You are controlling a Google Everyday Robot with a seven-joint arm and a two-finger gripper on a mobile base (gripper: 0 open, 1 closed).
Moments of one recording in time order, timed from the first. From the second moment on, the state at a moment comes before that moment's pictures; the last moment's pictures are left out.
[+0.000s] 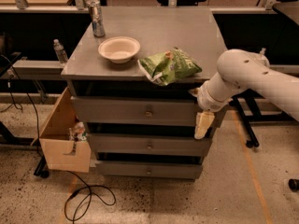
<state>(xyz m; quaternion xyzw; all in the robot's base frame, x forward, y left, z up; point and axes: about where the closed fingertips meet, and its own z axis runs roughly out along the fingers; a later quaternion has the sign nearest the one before) 0.623 -0.168 0.690 -0.70 0.69 0.03 0.20</state>
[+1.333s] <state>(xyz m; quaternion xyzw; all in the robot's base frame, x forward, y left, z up) 0.618 -0.184 0.667 -0.69 0.70 0.05 0.18</state>
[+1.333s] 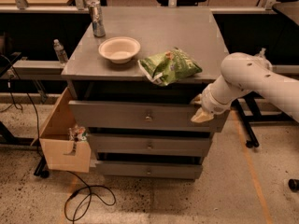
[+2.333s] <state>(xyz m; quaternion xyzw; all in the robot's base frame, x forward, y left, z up) 0.617 -0.184 0.684 -0.69 0.70 0.05 0.18</state>
